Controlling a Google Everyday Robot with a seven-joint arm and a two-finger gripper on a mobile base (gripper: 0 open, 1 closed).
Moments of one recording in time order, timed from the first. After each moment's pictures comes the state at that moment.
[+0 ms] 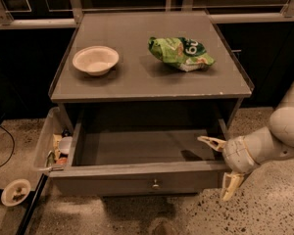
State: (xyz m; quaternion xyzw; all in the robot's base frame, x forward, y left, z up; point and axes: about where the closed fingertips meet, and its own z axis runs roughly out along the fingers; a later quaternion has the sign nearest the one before) arm 0.452 -0.205 0.644 -0.73 0.60 0.17 0.29
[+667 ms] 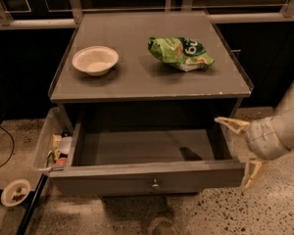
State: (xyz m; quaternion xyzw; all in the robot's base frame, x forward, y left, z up) arm 0.448 -0.237 0.731 -0.75 0.59 0.10 0.30
